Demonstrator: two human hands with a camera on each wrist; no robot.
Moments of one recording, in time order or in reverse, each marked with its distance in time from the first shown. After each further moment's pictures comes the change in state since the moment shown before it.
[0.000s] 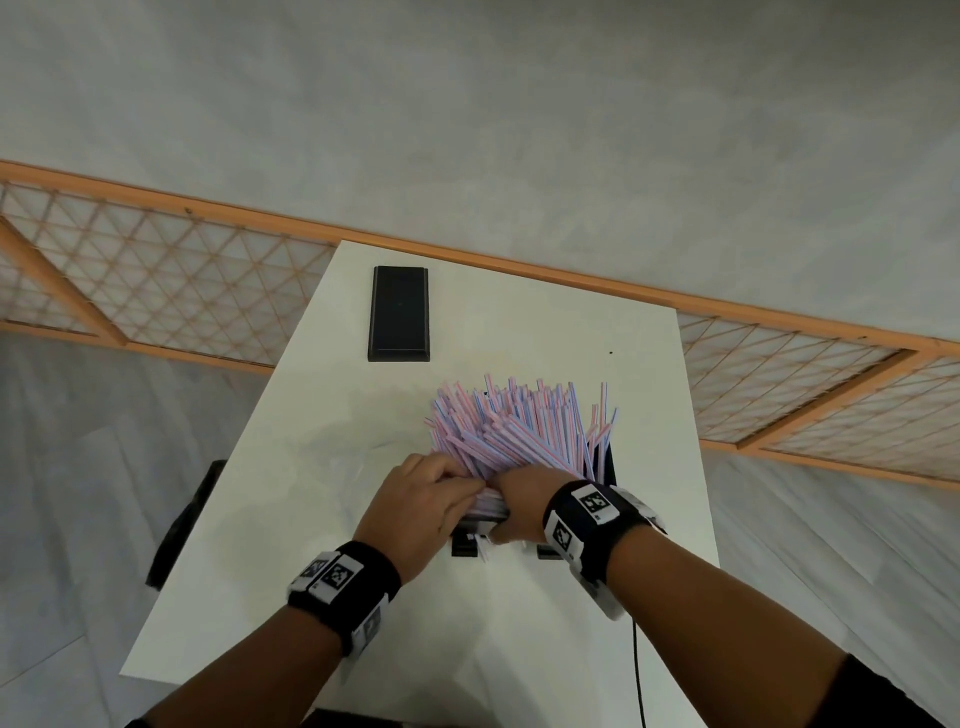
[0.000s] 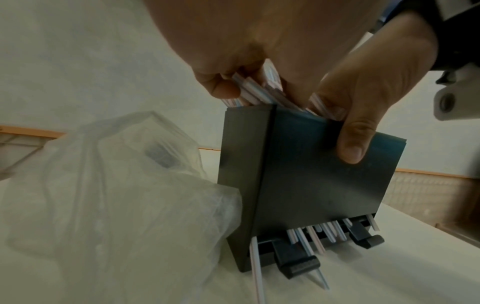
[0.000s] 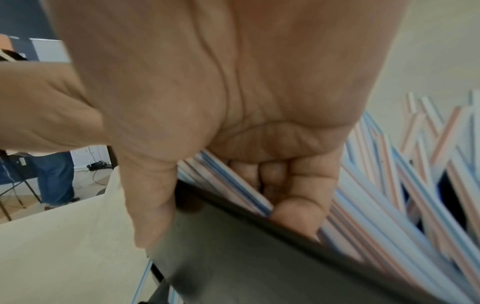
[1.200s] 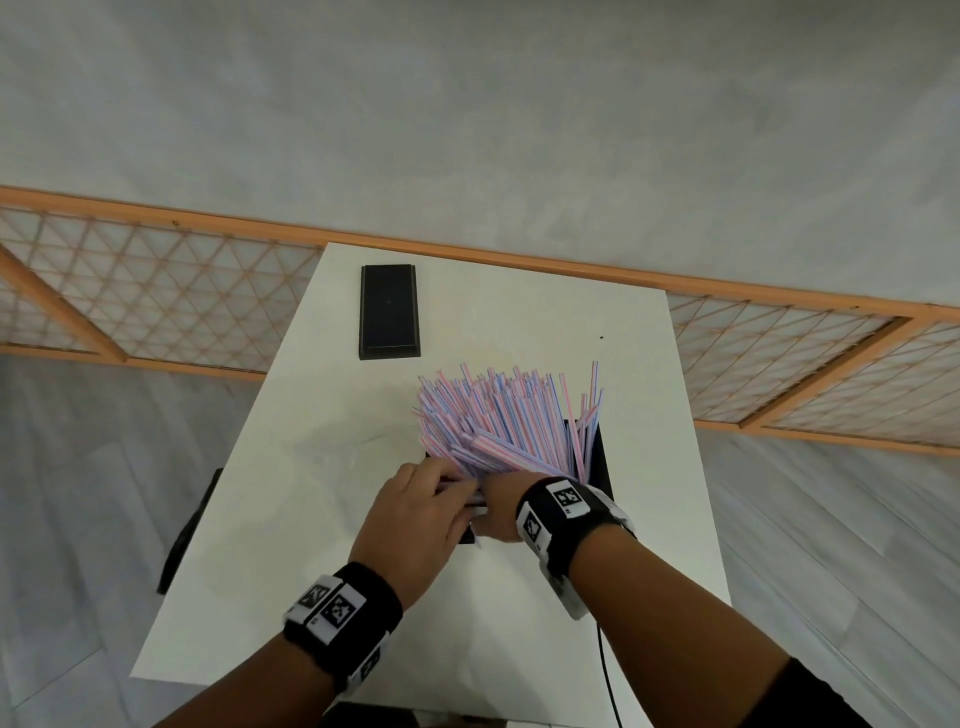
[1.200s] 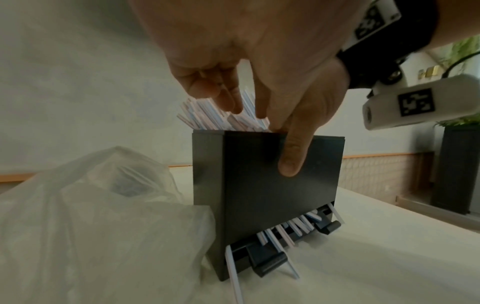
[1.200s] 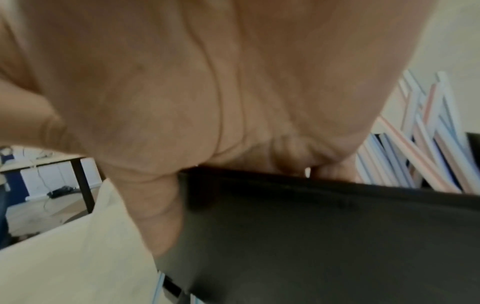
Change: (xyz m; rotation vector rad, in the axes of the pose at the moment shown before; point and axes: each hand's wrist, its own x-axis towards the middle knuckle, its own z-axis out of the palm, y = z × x) left_hand -0.019 0.025 -0.002 0.203 -0.010 0.030; right_hand -0.001 -0.018 0.019 0.077 -0.065 0.052
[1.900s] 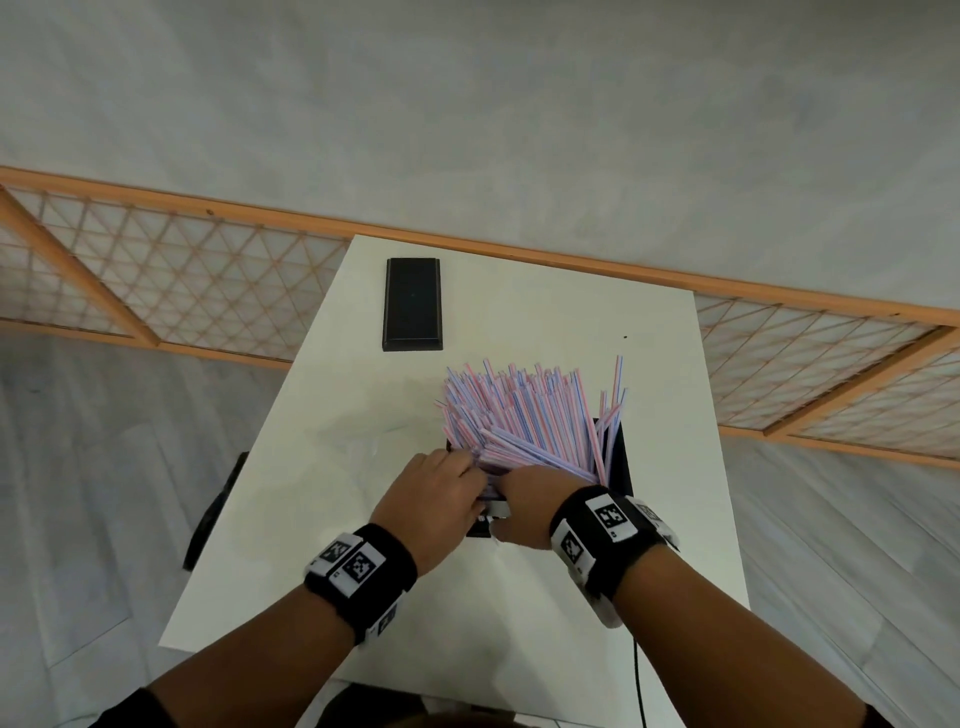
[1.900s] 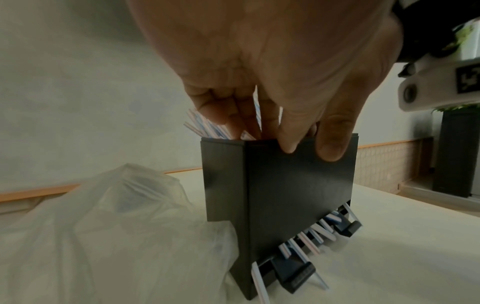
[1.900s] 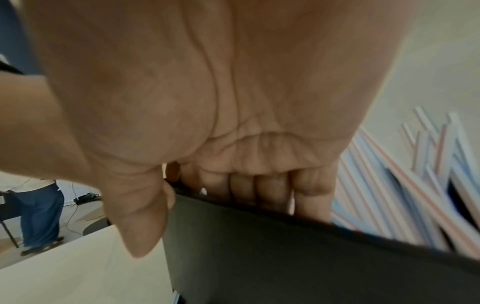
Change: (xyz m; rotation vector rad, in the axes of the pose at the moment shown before) left_hand 0.016 -0.012 0.000 0.212 -0.149 0.096; right_hand -0.032 -0.010 -0.015 -0.023 0.047 -0.073
